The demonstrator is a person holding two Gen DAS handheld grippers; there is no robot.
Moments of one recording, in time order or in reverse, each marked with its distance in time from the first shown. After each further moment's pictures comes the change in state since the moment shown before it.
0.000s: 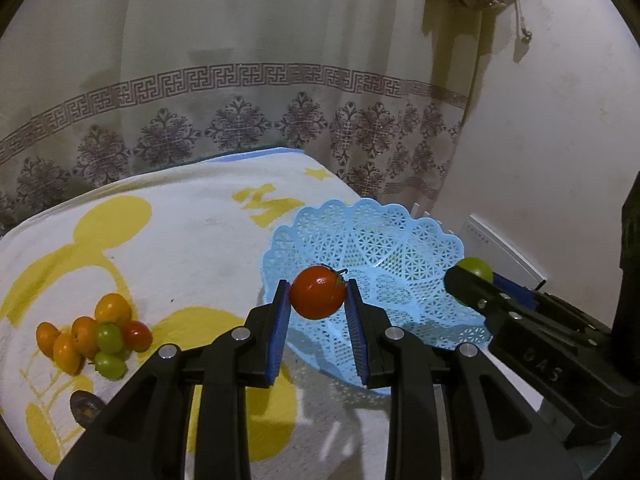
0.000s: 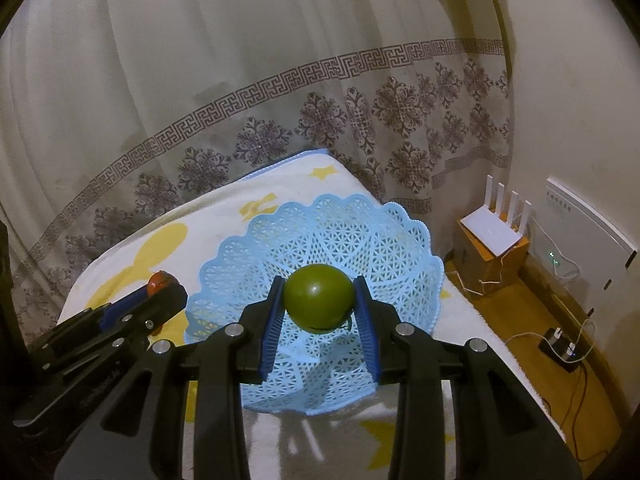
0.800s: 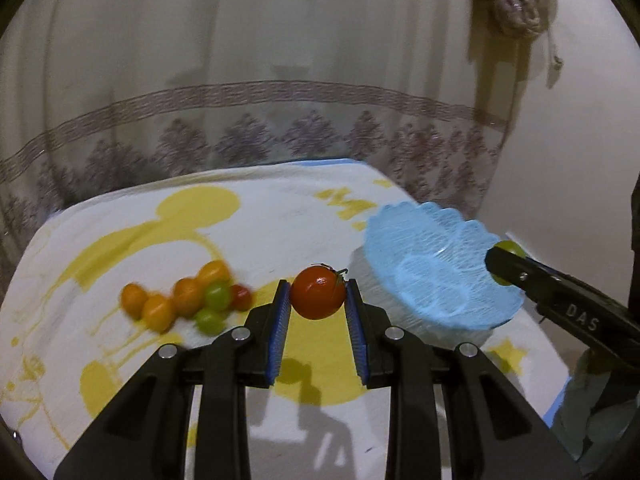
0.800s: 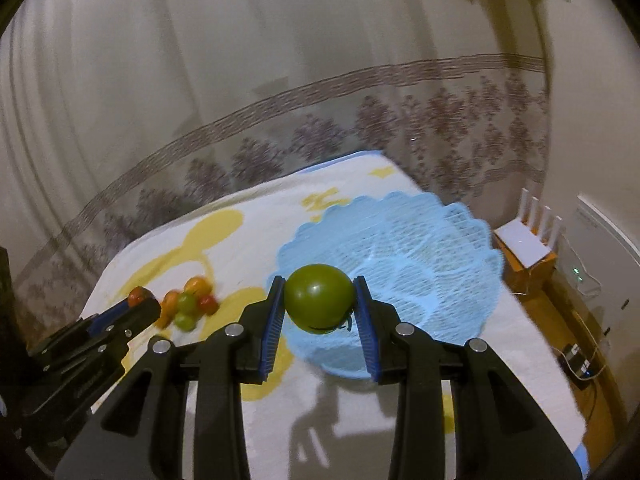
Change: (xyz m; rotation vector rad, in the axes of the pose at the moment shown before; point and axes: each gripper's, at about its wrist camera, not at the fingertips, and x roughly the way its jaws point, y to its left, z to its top) left arm -0.075 0.050 -0.031 -0.067 -0.065 0.143; right arm -0.030 0.039 -0.006 -0.058 -0.010 0.111
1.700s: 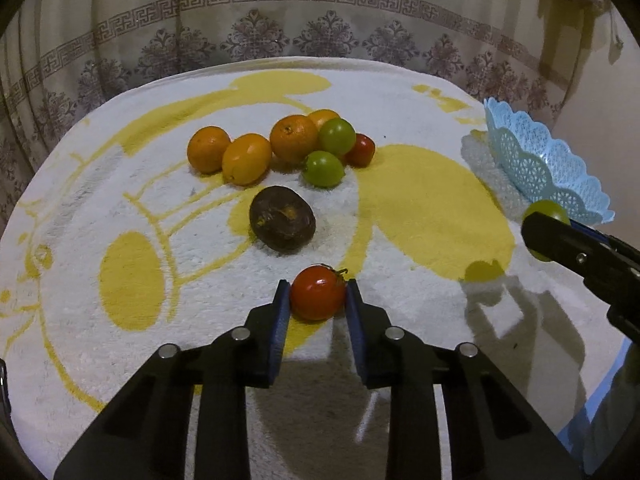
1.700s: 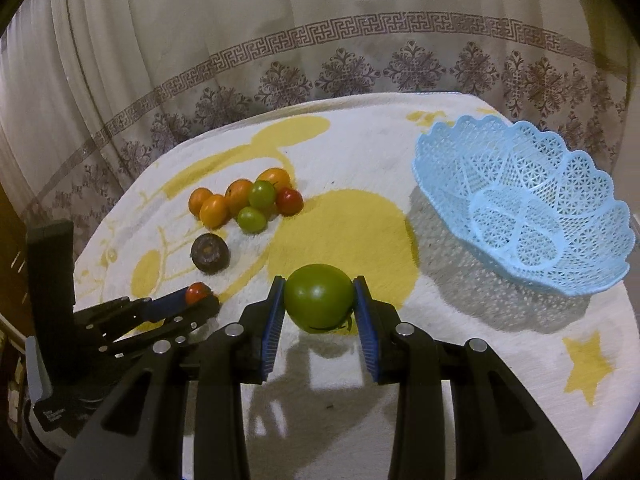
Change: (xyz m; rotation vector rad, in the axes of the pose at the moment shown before) left arm 0.024 0.091 -0.102 -0.117 0.231 0.152; right arm 0.046 0.094 -0.076 -0.221 0.215 0.161
